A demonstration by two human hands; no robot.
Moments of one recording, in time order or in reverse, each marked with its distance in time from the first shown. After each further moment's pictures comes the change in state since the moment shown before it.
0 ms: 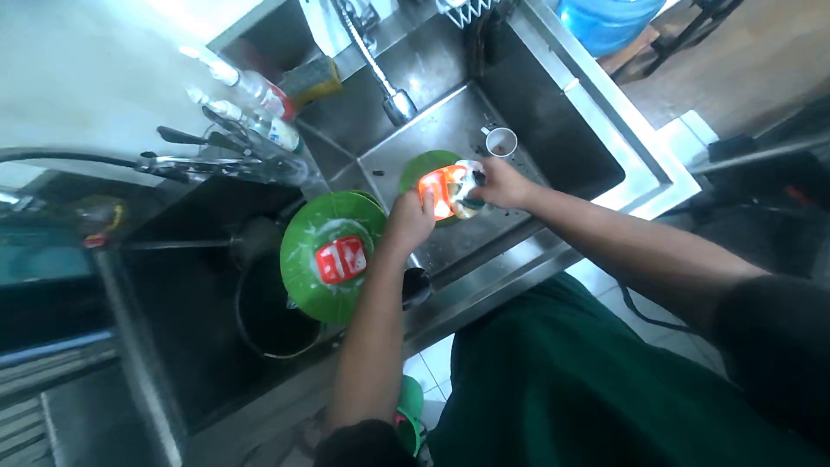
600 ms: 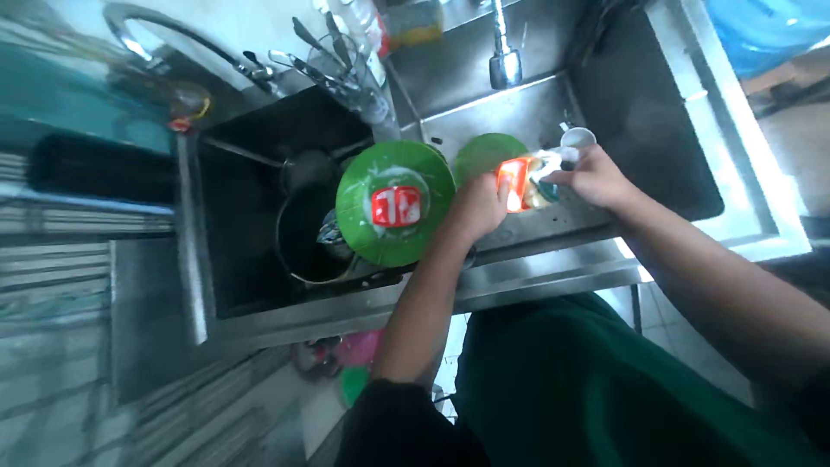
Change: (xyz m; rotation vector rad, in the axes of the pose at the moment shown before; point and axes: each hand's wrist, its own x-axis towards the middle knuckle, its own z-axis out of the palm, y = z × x) left_hand -0.039 0.004 -0.007 -0.052 -0.049 -0.073; right_hand -0.014 -0.028 0.005 0.121 0.034 0.028
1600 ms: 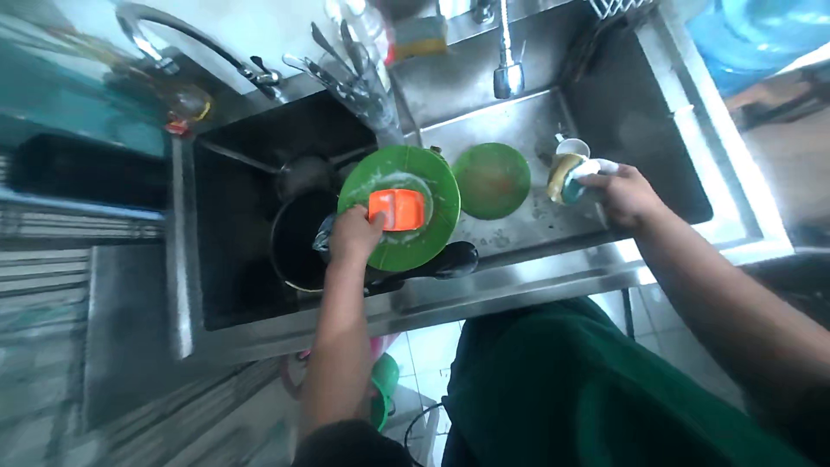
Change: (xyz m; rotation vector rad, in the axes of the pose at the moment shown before) left_hand -0.060 -0.146 -0.072 0.180 0.318 -0.545; right_hand -0.020 0.038 -0.024 0.238 0.274 0.374
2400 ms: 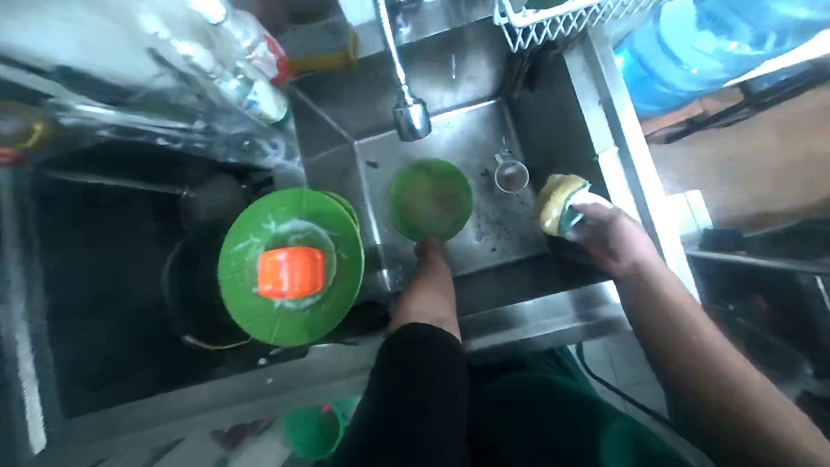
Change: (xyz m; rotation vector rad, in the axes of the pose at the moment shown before) left_hand 0.028 0.231 0.214 -0.262 -0.575 -0.240; right_hand 0.039 0.000 -0.096 0.438 0.134 0.189
